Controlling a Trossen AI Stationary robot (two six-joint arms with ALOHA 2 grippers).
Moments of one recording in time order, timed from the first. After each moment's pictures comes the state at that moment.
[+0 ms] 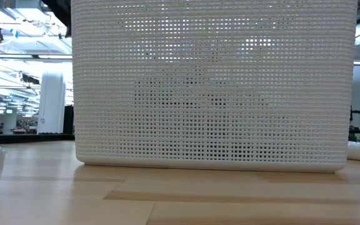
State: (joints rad) left arm 0.64 1.33 0.89 -0.56 -0.18 -0.49; right arm 0.12 1.19 1.34 -0.21 0.00 1.10
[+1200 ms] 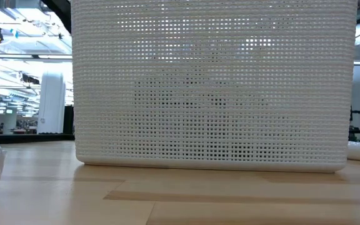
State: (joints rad) left arm 0.66 1.47 0.89 -0.39 -0.12 -0.38; right arm 0.12 1.12 1.34 -0.34 0.06 1.04
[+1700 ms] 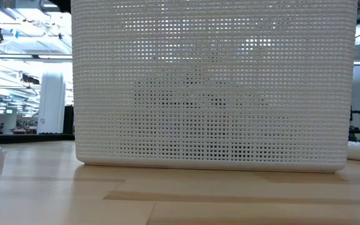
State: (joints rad) left arm 0.53 0.86 0.89 -0.45 0.15 -0.29; right arm 0.25 1.02 1.34 -0.80 0.14 1.07
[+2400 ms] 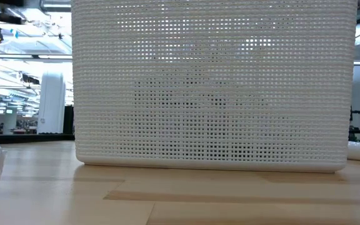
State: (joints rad) left arm -0.30 0.77 0.89 -0.85 0.27 -1.06; right arm 0.53 1.00 1.34 -0.86 0.38 1.21
